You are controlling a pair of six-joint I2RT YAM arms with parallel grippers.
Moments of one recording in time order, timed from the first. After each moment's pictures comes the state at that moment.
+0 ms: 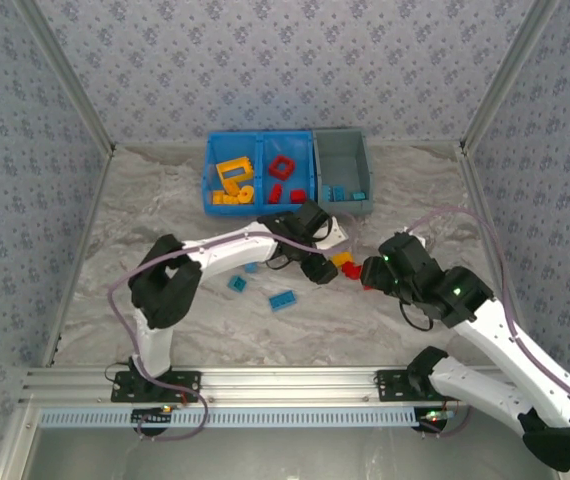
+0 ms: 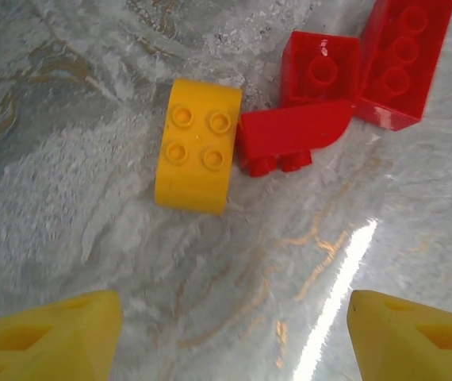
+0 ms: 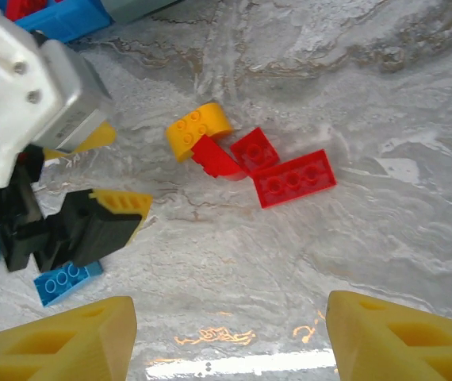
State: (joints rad) left arm -0.91 2.01 1.50 -0.53 0.18 0.18; right arm 0.69 0.82 0.97 -1.12 0.27 0.83
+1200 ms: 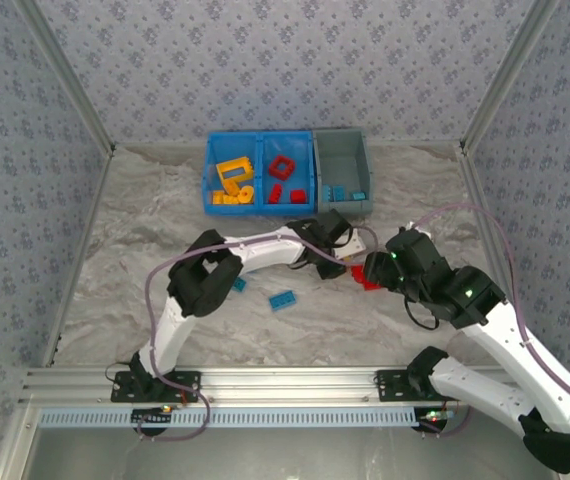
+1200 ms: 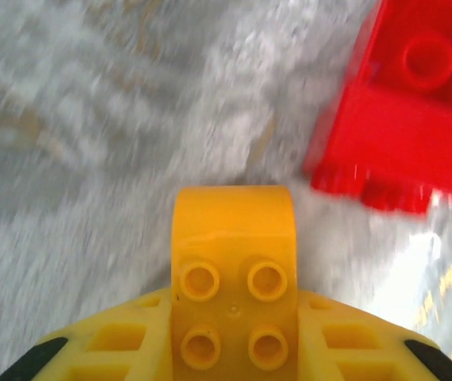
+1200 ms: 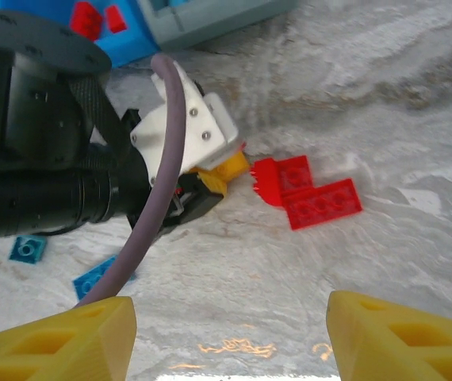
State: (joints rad) left arm -0.95 2.14 1.55 -0.46 0.06 0.22; right arm 0.69 0.81 1.03 -1.06 0.24 0.76
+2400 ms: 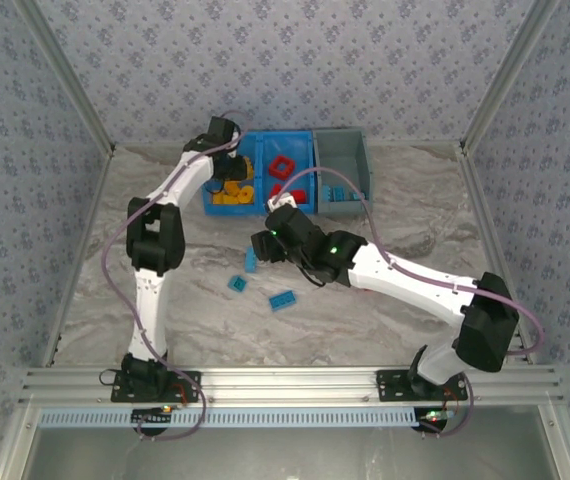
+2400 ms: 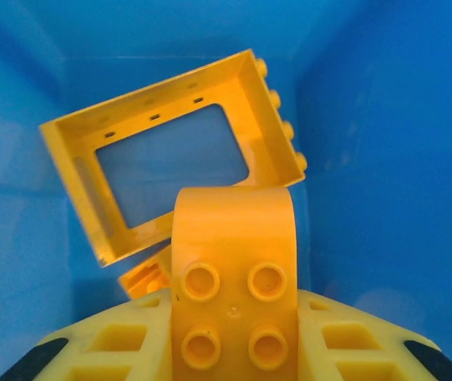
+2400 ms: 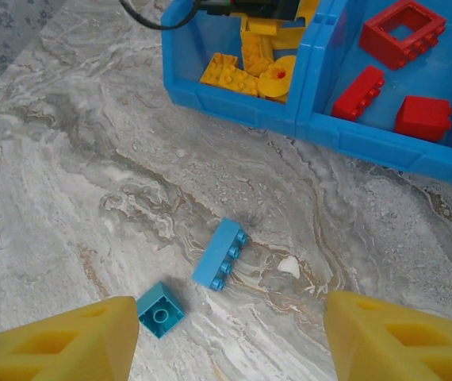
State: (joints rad) left arm -0.30 2.34 2.12 -0.76 0.01 -0.26; right arm 0.99 1.51 1.27 -0.45 0.31 0.46
